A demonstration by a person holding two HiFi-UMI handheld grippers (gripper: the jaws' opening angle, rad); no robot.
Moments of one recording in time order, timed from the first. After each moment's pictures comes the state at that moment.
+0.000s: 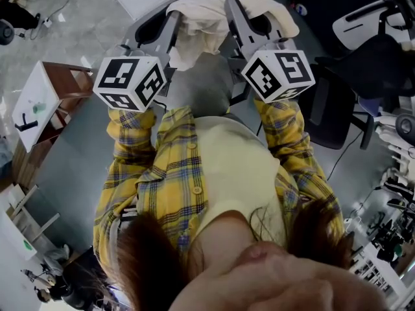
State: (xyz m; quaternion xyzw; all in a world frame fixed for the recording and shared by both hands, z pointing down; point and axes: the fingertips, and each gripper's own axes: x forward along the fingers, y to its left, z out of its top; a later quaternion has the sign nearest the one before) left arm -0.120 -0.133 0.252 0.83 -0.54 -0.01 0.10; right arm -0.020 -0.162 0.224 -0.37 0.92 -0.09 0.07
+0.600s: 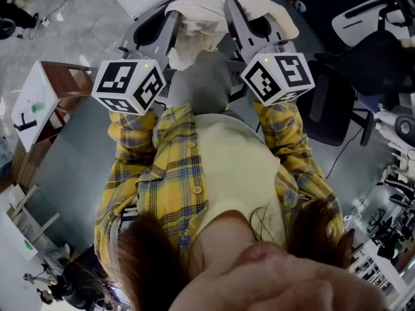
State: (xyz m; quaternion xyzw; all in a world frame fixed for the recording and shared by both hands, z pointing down) left arm -0.112 -0.123 0.250 0.84 -0.54 -0.02 0.10; right arm -0.012 -0.151 0.227 -0.37 0.92 -0.09 0.07
